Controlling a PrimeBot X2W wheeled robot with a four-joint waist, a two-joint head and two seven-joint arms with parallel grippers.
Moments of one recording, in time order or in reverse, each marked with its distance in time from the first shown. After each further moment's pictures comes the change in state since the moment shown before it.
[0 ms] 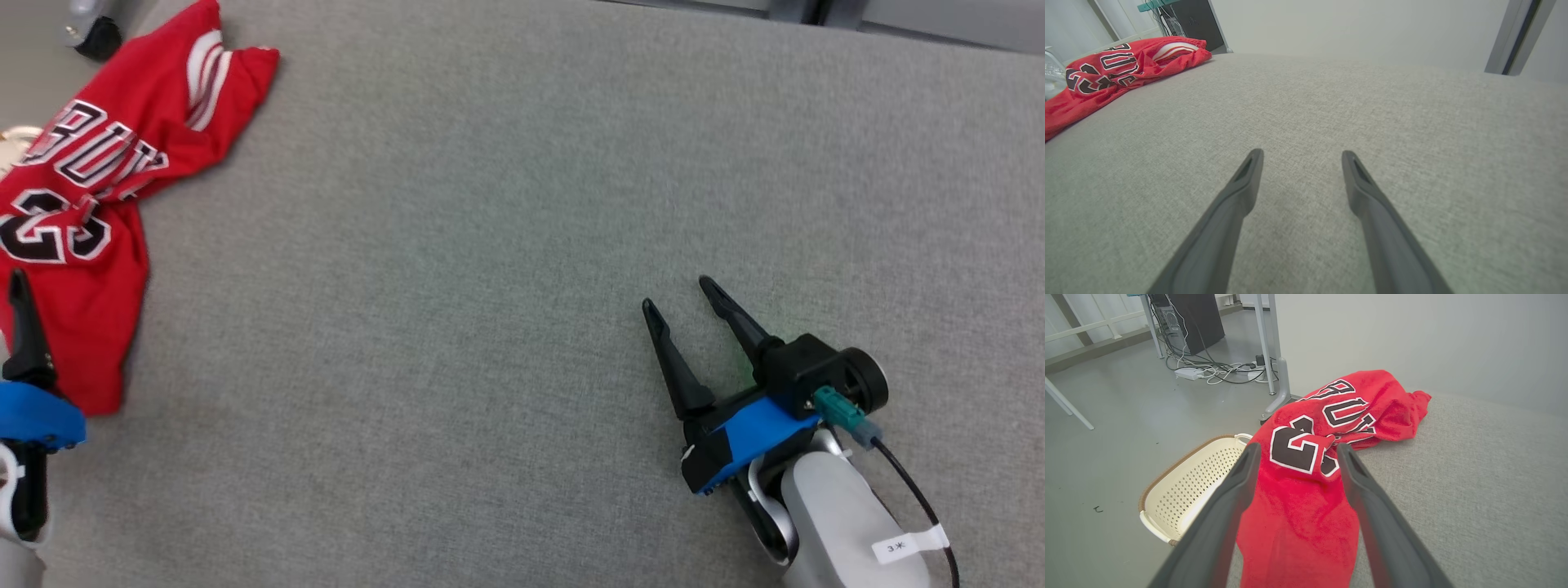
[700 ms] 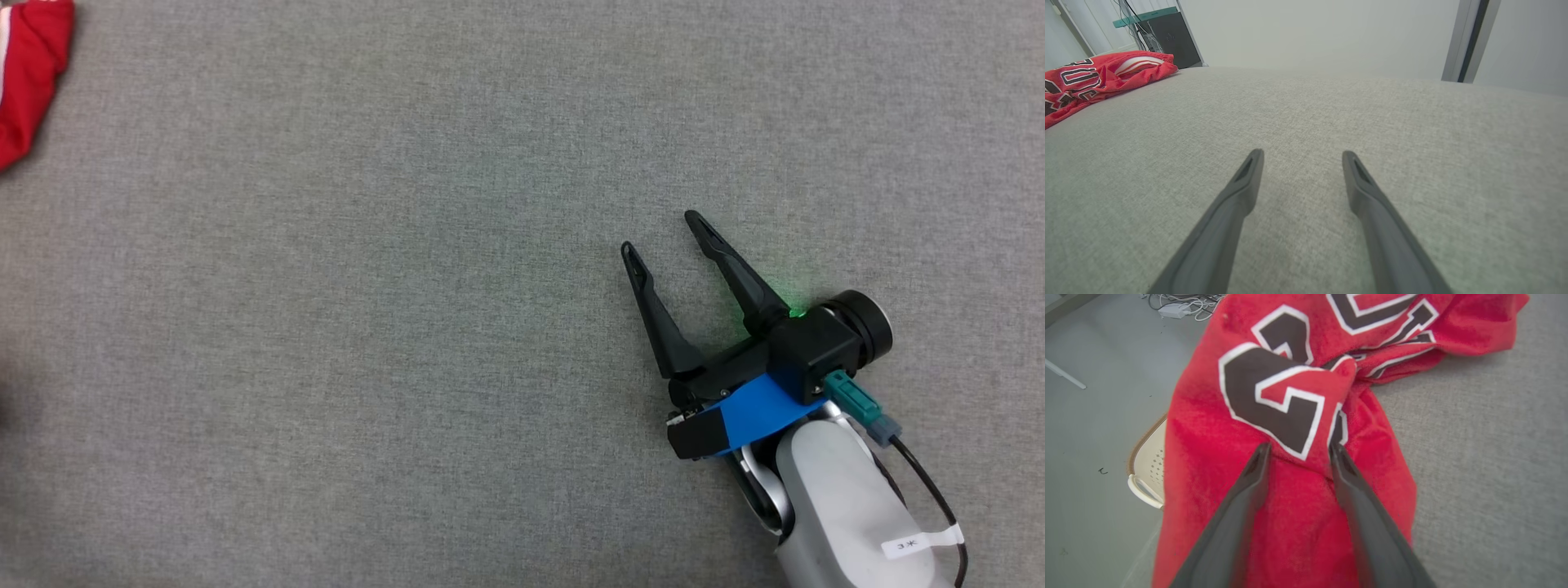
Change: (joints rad) left arm -0.195 0.176 -0.193 0.345 -0.197 0.000 0.000; right arm -0.026 0.012 0.014 -0.189 -0.061 0.001 -0.007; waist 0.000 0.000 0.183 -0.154
